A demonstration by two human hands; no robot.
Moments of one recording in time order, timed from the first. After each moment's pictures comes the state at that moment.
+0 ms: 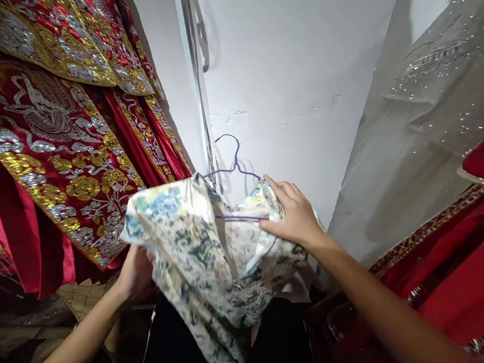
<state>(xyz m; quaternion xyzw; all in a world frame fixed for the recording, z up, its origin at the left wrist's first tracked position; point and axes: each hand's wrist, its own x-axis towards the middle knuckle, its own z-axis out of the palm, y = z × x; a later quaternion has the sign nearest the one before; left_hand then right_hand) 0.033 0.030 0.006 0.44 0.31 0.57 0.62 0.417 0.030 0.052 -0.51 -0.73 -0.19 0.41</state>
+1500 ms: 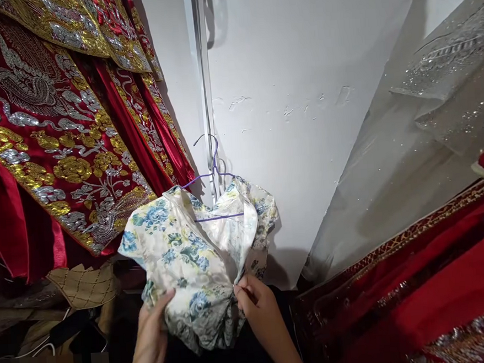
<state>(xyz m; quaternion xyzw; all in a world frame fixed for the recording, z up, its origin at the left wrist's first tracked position) 0.080 -0.065 -0.107 0.16 0.51 0.63 0.55 0.307 -0.081 -0.088 -0.56 -0.57 0.40 0.45</state>
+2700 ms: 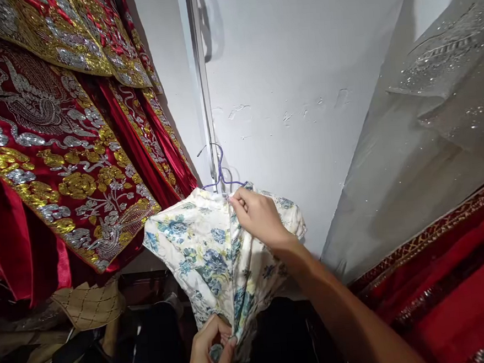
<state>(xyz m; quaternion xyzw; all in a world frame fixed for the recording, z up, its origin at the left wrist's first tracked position) 0.141 -0.091 -0.136 0.62 0.45 0.49 0.41 0.328 0.040 0.067 -0.52 -0.72 -0.02 0.46</state>
